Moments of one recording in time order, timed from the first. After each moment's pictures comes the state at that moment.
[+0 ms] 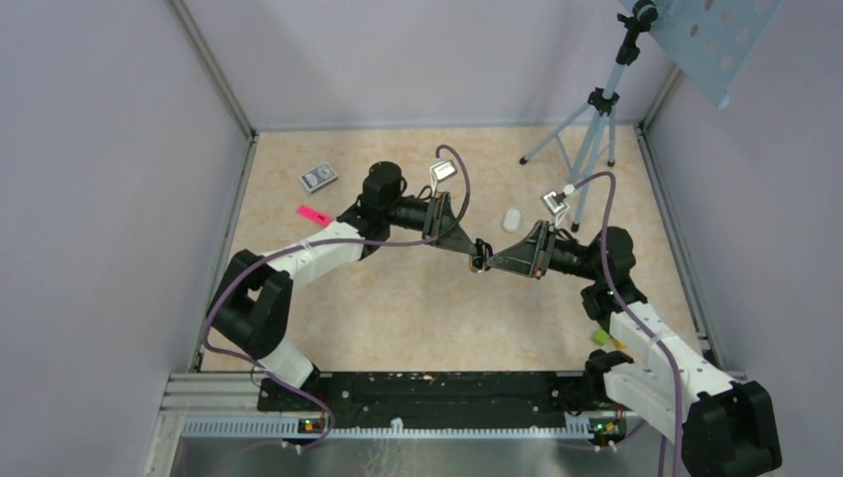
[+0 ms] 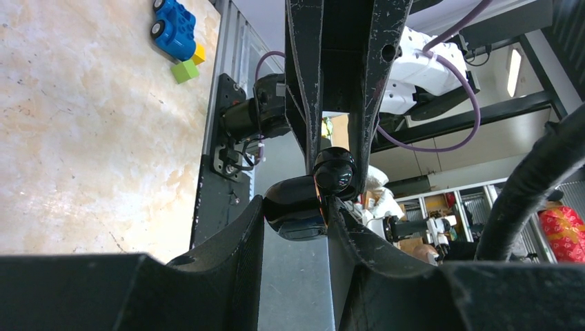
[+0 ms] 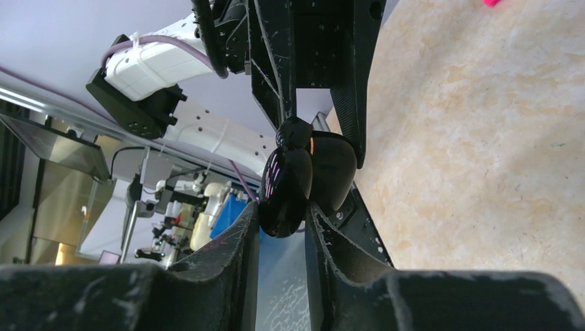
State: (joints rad) left arm -0.59 1.60 1.05 0.42 1.21 -0.94; right arm 0.31 0.89 0.43 0.57 -0.96 1.13
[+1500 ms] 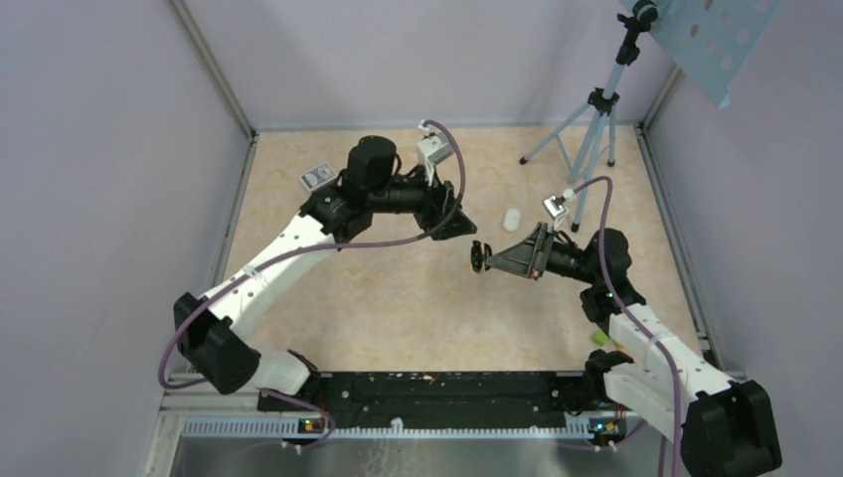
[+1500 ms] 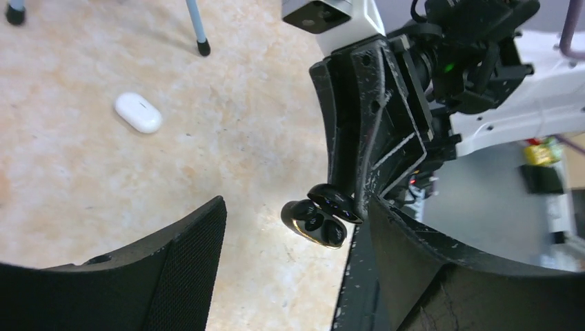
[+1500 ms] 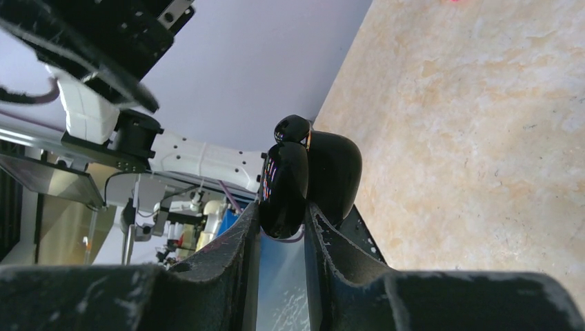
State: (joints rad) left arm -0.63 1.42 1.36 -0.31 0.73 -0.22; right arm 0.31 0.89 0.41 0.51 -0.90 1.12
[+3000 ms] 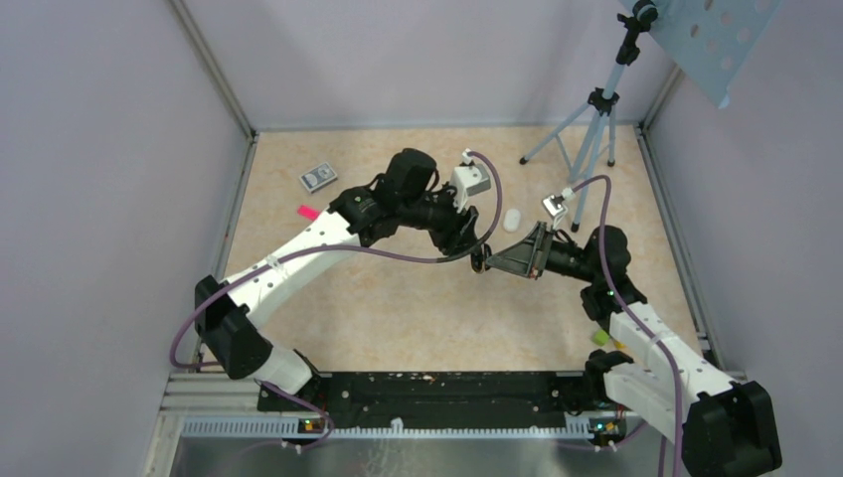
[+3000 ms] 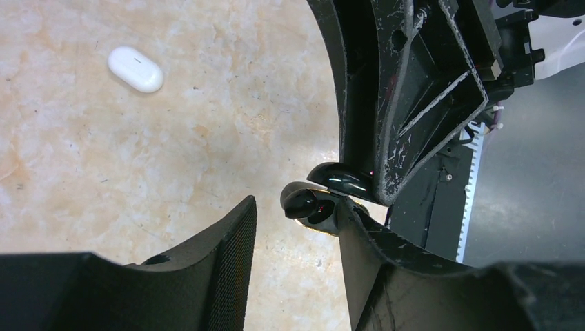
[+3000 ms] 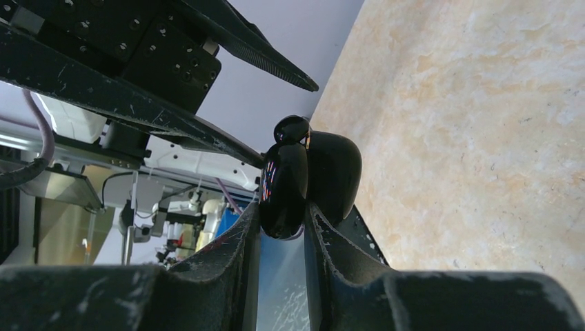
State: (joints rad) left arm -0.79 1.50 1.46 -0.55 0.53 0.07; right arm 0.31 0.89 0.43 0.45 -0.90 1.10
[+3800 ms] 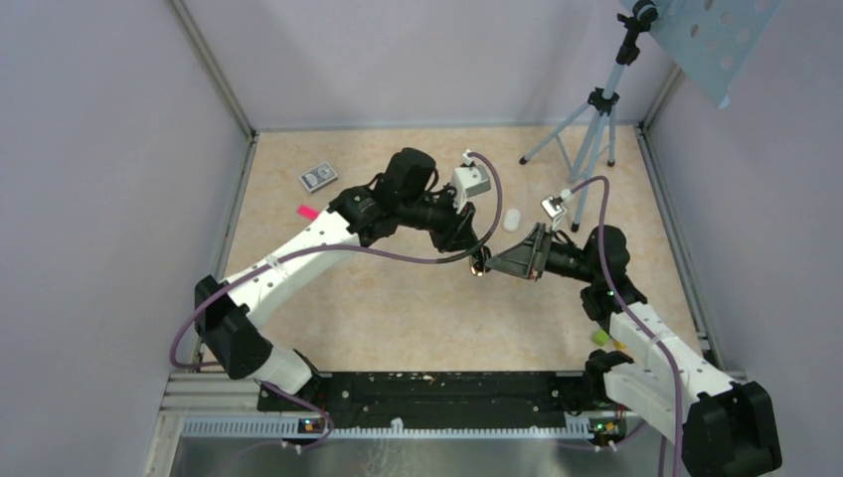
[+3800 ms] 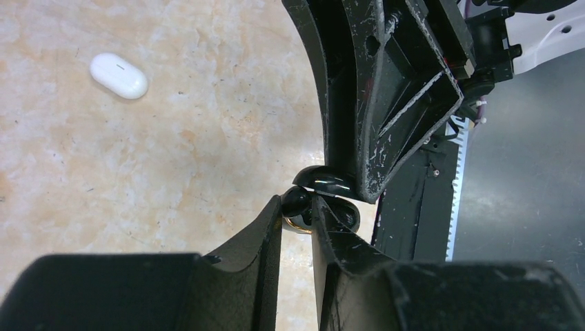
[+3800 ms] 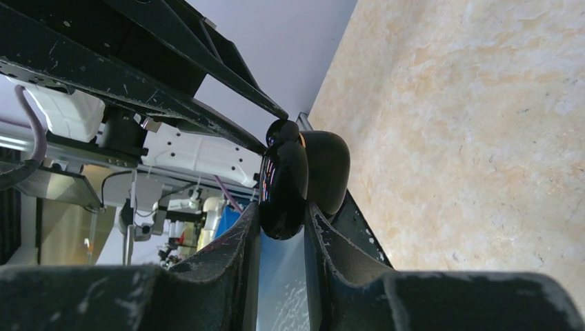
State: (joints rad) left arm -0.79 1.50 1.46 -0.55 0.59 0.08; right arm 0.31 0.88 0.43 0.42 -0.90 1.09
